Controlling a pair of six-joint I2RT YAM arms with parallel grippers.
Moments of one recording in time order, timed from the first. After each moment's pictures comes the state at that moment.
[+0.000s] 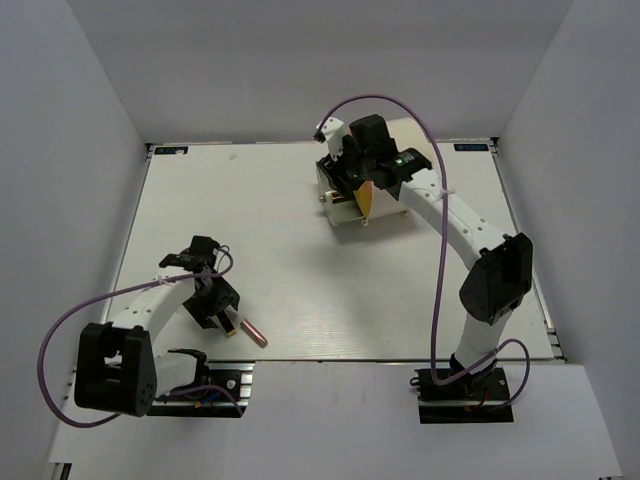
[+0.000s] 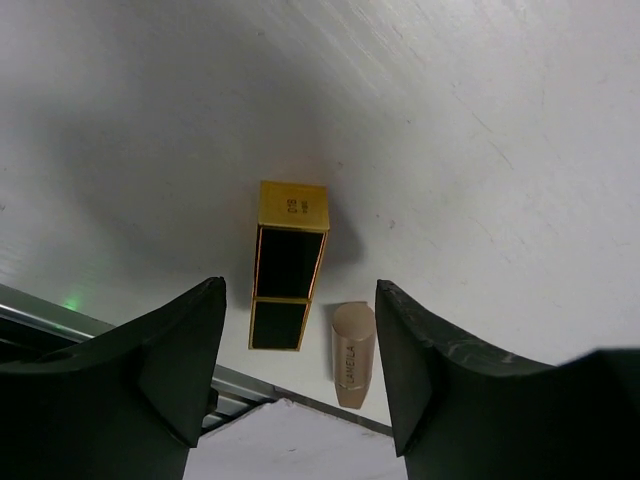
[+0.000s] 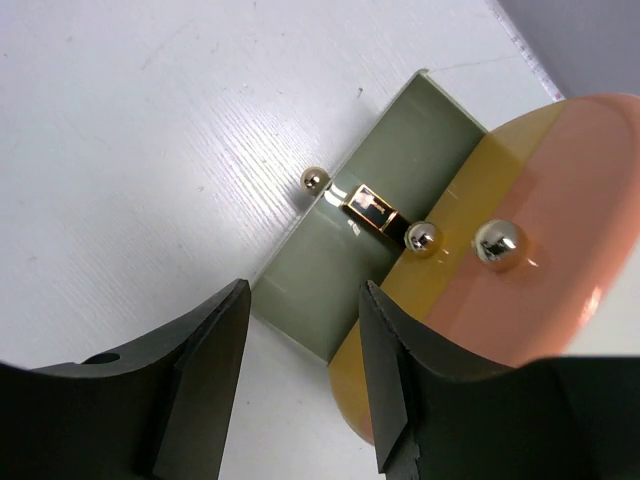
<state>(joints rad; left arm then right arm) -0.15 1.17 0.63 -0.88 -0.06 -0.90 0.63 1.83 1.80 -0.63 -0.14 -0.34</state>
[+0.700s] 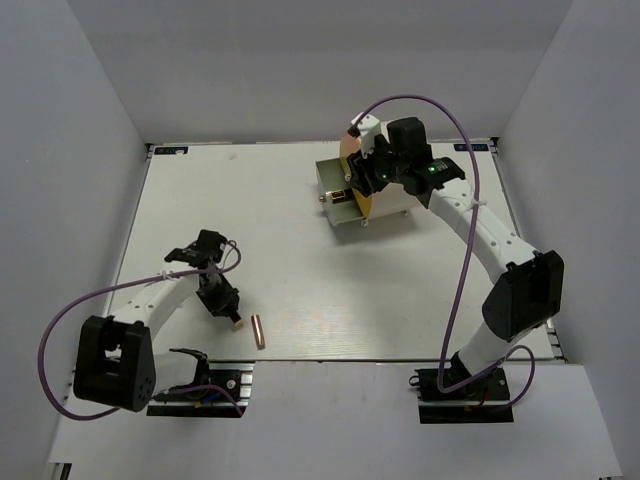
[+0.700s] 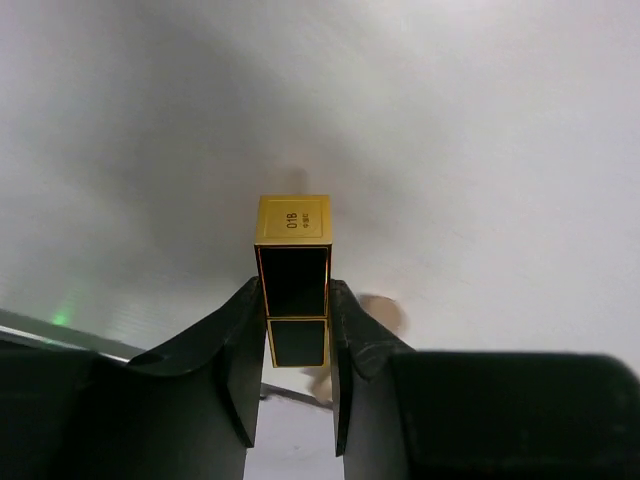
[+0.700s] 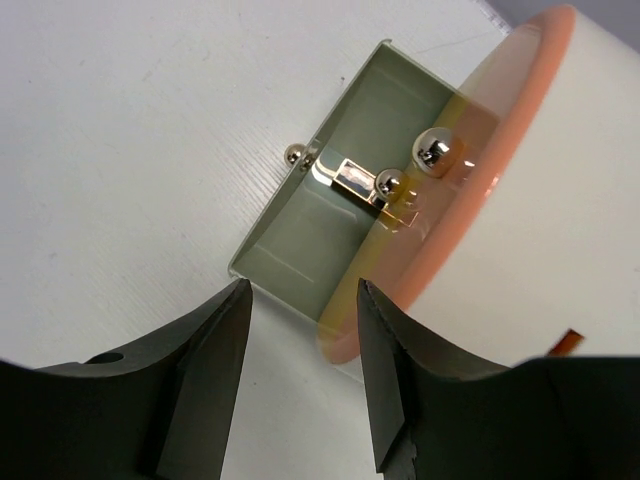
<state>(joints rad) -0.21 1.24 0.66 -0.85 -0.05 -0.86 0.50 1.65 1.58 -0.51 -0.27 -0.27</state>
